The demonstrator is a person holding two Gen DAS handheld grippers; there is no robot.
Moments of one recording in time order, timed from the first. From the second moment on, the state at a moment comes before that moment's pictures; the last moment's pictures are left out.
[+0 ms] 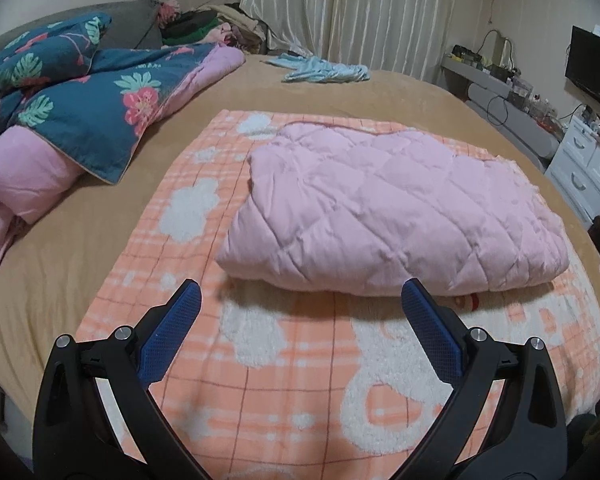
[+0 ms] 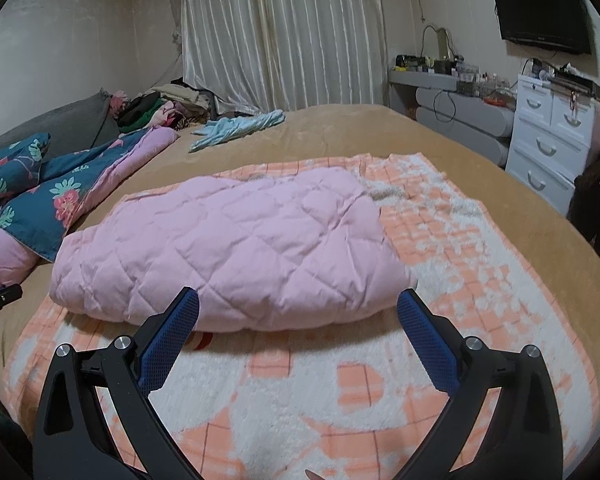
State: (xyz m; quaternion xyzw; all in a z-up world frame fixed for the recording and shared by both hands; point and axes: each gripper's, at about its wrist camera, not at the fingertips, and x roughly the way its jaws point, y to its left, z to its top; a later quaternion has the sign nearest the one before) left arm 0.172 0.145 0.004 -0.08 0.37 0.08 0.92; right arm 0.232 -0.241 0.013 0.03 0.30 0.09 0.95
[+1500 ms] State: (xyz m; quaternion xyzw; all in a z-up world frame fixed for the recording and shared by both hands) left arm 0.288 0.193 -0.120 -0.46 0.40 0.05 0.79; right arm 0.342 -0.278 -0.089 0.24 0.44 0.04 0.86
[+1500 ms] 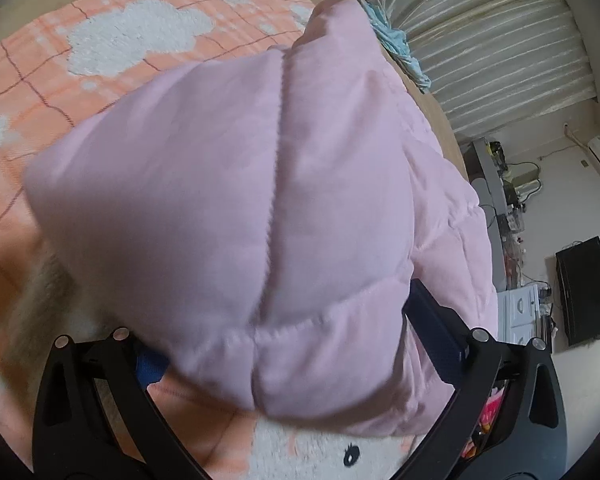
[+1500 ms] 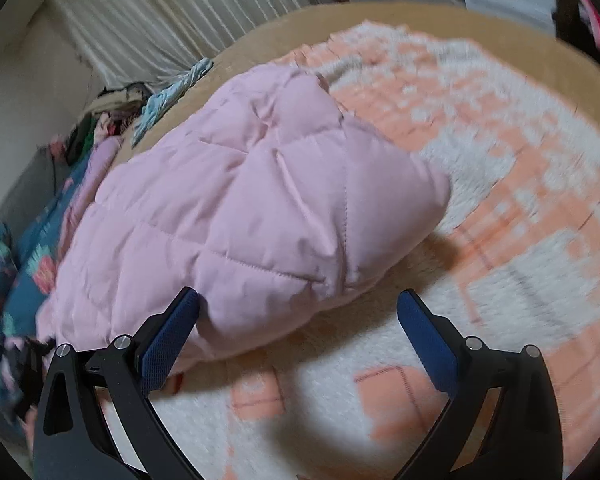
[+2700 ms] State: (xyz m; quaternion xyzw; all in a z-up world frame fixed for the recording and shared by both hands) left arm 0.305 0.159 -0.062 -0.27 0.36 0.05 0.89; right arm 0.395 -0.232 -0.064 0.12 0.37 0.13 0.91
